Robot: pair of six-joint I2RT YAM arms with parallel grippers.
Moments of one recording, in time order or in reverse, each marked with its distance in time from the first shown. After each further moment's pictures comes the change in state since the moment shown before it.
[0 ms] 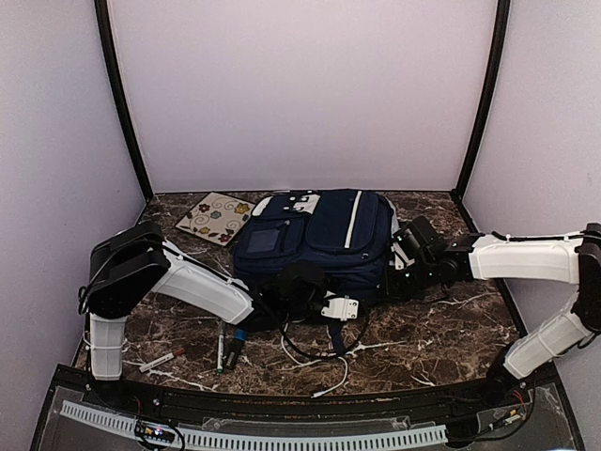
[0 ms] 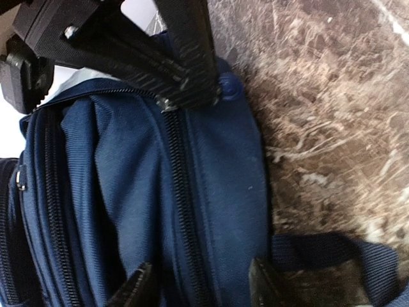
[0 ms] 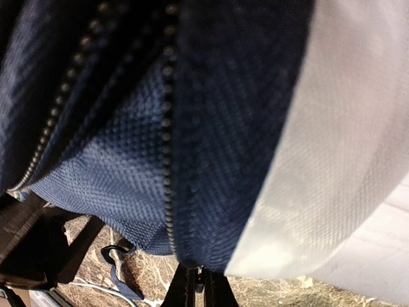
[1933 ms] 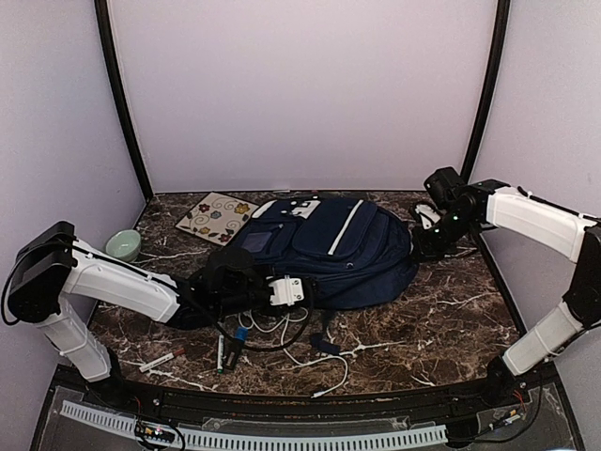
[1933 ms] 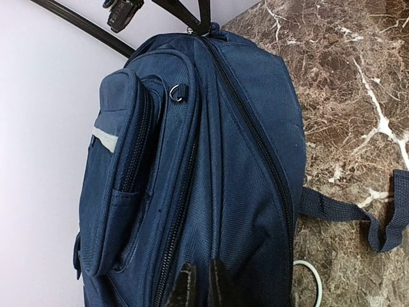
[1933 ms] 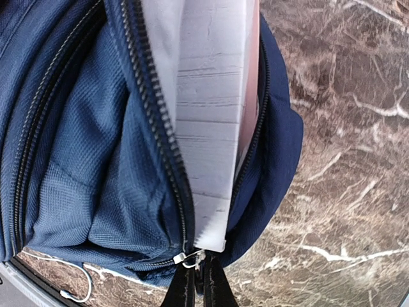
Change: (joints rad) left arm 0.080 -0.459 -0.404 0.066 0.118 -0.224; right arm -0.314 0.046 0.347 -0.463 -0.024 -0.407
